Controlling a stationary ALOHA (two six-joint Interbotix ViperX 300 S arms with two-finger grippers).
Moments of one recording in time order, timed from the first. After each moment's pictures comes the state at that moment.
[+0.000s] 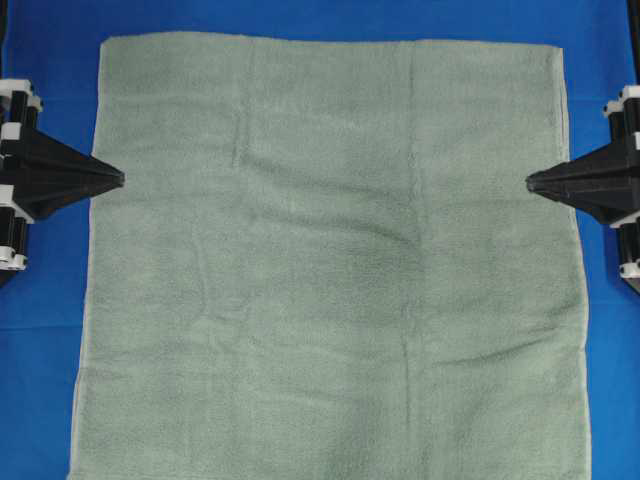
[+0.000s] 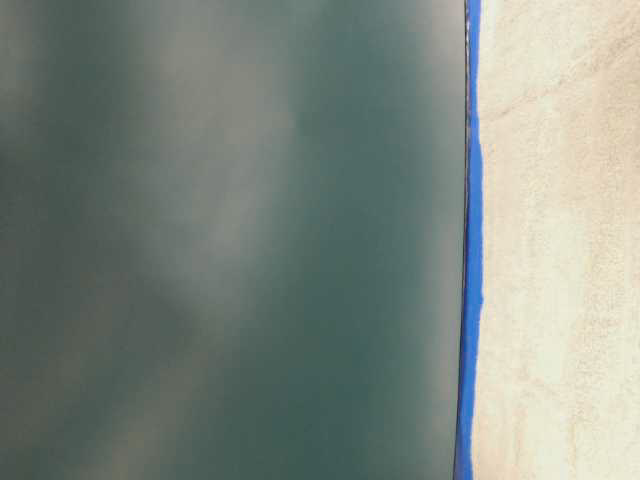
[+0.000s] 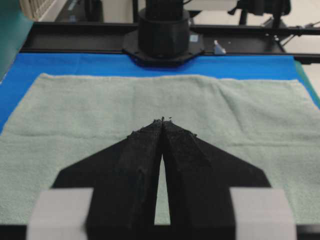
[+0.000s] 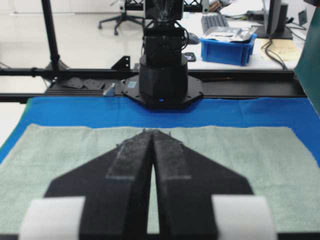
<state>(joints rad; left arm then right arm) 0.00 -0.97 1.18 0.00 -0.29 0.00 0.00 -0.97 1.19 0.00 -0.29 0.00</state>
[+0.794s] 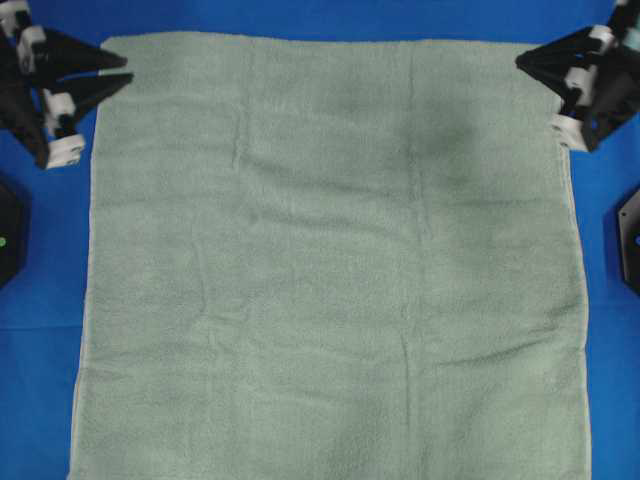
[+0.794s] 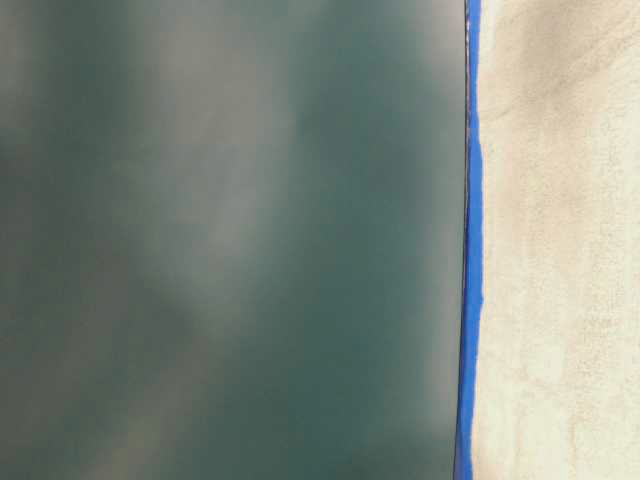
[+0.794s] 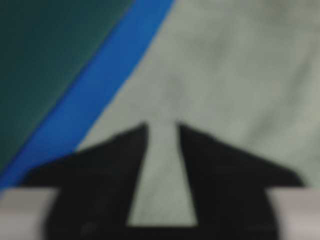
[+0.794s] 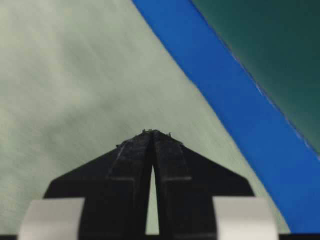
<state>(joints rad) 0.52 -0.74 1.14 0.00 -0.06 0.17 -0.63 -0.62 1.05 -0.06 0.19 -0.02</state>
